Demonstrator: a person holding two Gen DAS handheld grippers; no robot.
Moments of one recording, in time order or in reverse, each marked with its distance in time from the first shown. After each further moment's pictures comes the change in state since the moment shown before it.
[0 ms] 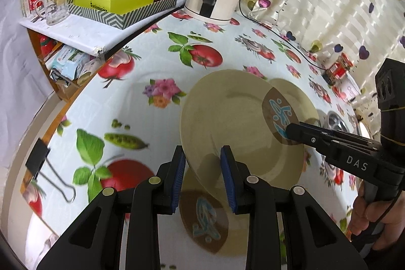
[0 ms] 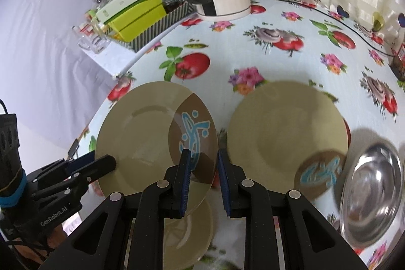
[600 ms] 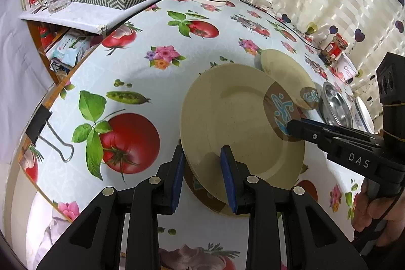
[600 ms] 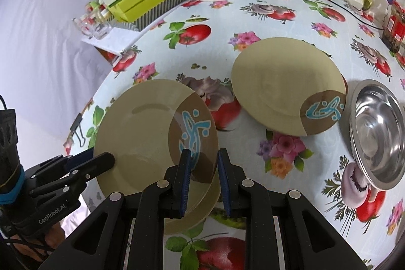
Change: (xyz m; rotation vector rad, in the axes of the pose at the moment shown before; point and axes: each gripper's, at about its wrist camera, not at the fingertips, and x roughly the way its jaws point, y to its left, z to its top) left arm -0.006 -0.001 -0.041 0.024 0.056 -0.003; right arm -0.008 0.009 -0.053 0.021 0.029 -0.012
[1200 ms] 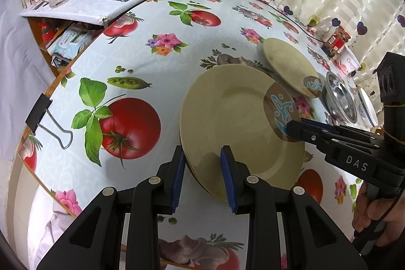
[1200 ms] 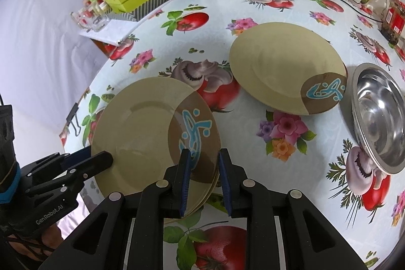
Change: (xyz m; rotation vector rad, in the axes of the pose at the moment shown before) left arm 0.004 -0.001 -0.012 0.005 0.030 0.019; right arm 0.008 0.000 -0.015 0.000 0.028 -0.006
